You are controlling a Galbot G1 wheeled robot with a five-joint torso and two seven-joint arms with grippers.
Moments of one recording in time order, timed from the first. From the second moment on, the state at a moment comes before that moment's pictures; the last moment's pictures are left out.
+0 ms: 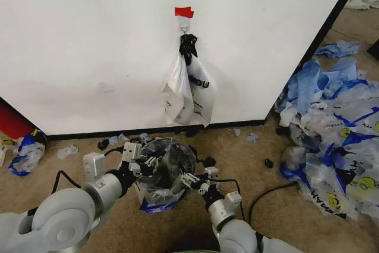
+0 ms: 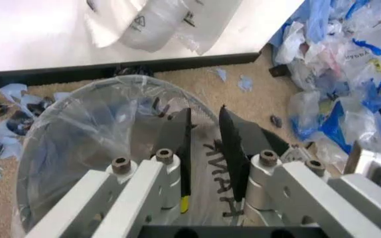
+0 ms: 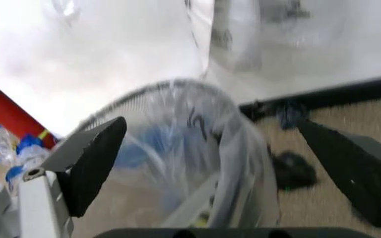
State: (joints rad) left arm 0.86 -0.23 0.20 -2.42 -1.50 0.04 -0.49; right arm -1.02 0.96 -0.42 1.92 0.72 0.27 0.48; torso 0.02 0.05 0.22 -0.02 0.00
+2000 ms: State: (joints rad) left arm 1.51 -1.26 -0.74 -2.11 -0.53 -0.33 0.11; right arm -1.56 1.20 0.67 1.95 0.44 0.75 -0.04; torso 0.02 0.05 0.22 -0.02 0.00
